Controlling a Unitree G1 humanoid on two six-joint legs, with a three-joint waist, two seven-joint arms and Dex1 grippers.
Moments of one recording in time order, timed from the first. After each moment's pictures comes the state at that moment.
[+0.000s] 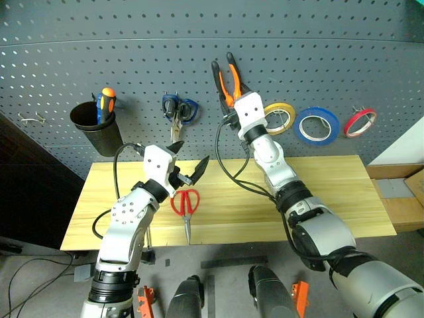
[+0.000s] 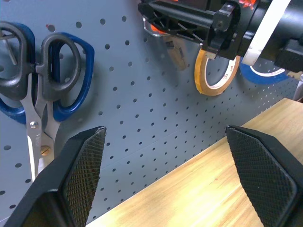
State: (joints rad) left arm -0.25 0.33 0.05 -0.23 -0.23 0.21 -0.47; right arm -1.04 -0.01 0.09 0.91 -0.11 -0.51 0.05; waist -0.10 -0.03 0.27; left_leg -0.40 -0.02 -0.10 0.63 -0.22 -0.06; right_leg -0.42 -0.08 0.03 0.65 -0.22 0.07
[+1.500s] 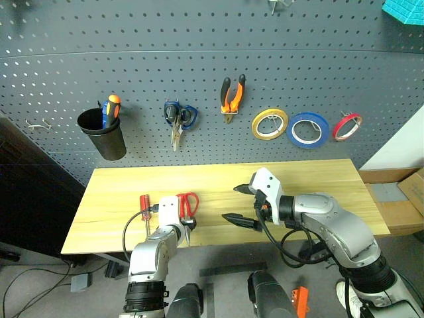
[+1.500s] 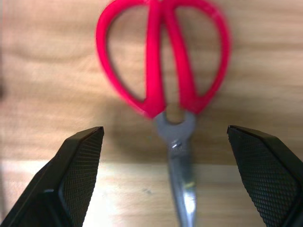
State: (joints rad) left arm -0.18 0.03 0.12 -0.03 -0.16 0.96 0.08; right arm -0.39 -0.46 0.30 -0.45 0.32 0.81 0.75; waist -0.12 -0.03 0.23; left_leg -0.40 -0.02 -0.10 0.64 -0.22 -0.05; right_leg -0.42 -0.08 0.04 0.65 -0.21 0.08
